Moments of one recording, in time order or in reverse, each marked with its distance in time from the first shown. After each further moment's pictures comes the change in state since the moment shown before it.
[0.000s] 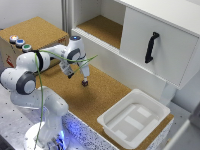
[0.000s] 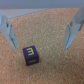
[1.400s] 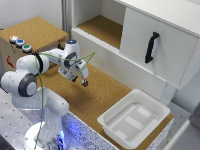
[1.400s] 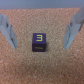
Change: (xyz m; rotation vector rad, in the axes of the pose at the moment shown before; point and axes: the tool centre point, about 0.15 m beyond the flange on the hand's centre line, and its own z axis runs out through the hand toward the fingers) arm -0.018 -0.005 0.021 0.016 0.005 -0.332
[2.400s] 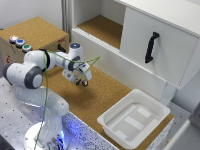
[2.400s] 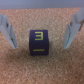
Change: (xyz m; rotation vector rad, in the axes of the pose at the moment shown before) arm 0.043 -0.003 0.072 0.055 0.014 0.044
